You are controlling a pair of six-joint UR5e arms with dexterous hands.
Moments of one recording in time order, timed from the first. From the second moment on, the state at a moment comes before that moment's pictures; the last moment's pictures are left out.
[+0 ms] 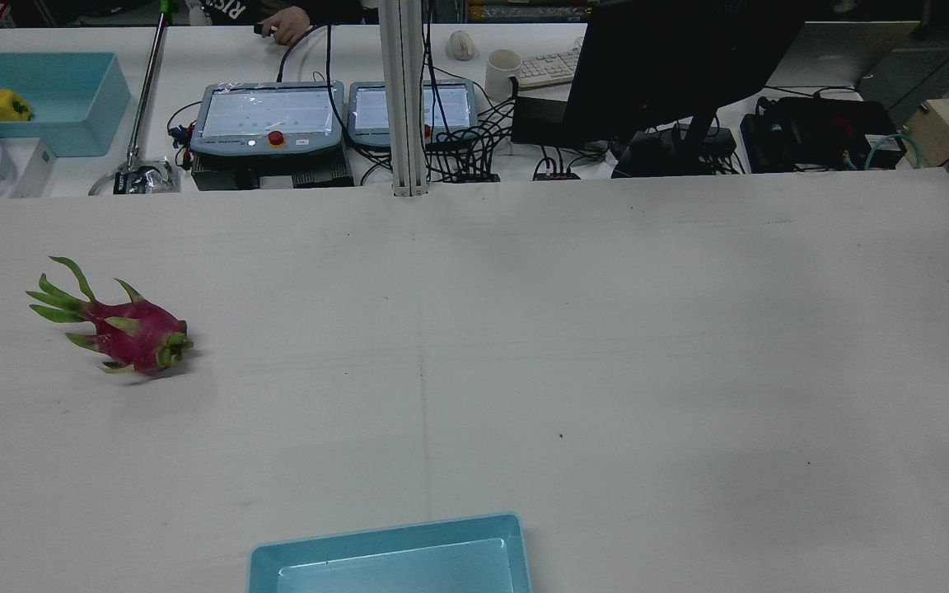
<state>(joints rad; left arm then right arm) -1.38 -1.13 -1.73 -0.62 1.64 0.49 1.51 -1.56 1.56 -3.31 -1.48 0.12</state>
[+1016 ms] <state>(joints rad) -1.36 -1.24 -1.87 -0.31 1.76 0.92 1.51 -1.56 1.56 -3.31 -1.48 0.12</state>
